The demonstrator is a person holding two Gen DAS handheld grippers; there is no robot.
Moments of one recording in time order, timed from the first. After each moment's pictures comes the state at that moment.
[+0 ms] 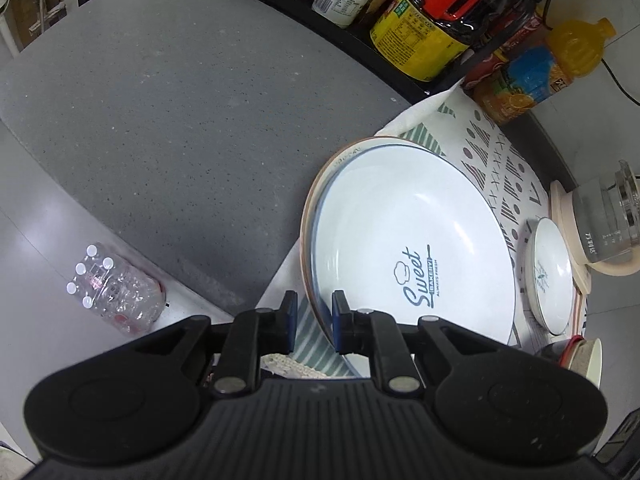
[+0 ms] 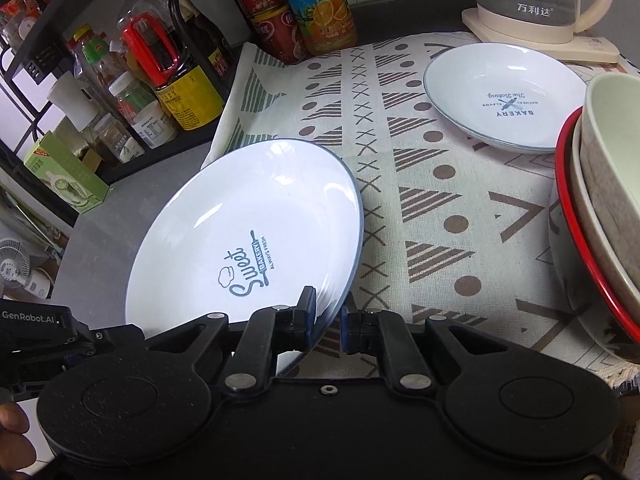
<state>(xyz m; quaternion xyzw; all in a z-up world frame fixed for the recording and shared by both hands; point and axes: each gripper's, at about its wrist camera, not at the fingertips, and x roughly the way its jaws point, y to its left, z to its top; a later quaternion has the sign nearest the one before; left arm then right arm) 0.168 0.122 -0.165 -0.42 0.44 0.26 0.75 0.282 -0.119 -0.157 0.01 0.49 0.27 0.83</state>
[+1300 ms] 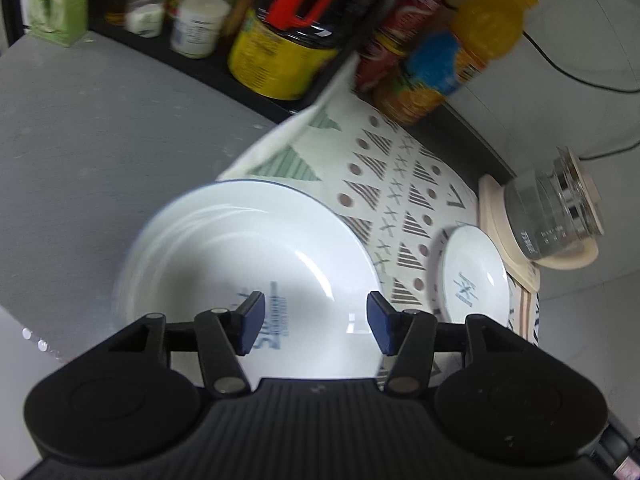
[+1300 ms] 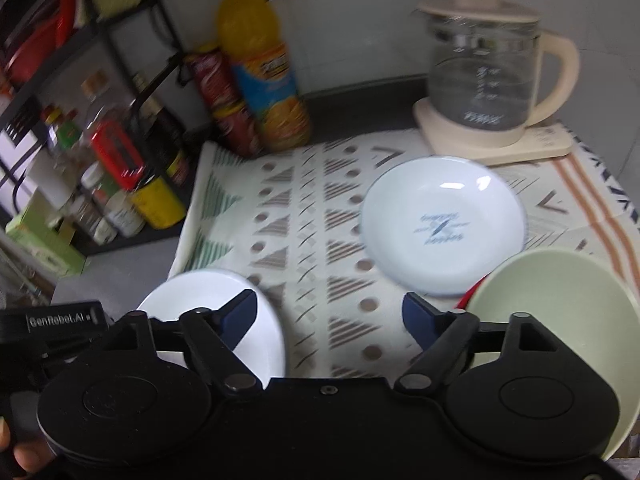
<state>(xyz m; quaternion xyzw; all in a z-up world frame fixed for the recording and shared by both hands) 0.264 0.084 -0.126 -0.39 0.43 0.19 0.79 0.348 -0.150 -0.081 0.00 0.44 0.23 0.87</state>
